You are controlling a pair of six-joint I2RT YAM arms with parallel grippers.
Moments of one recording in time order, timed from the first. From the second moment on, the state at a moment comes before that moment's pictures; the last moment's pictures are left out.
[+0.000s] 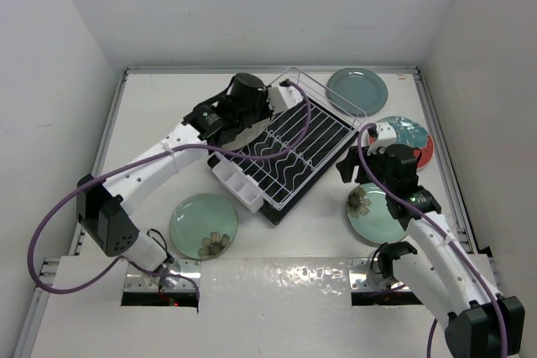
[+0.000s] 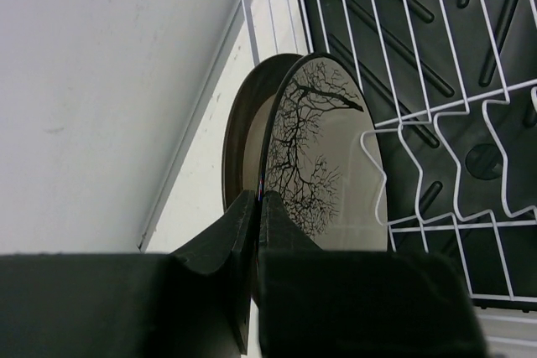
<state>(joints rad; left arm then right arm) -0.72 1.52 1.47 -0.47 -0.26 0.68 0.22 0.77 0.48 -0.19 -0.16 0.17</state>
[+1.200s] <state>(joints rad) -0.56 1.54 1.43 -0.43 0.07 0.47 0.22 0.78 0.48 -0.25 -0.14 0.14</state>
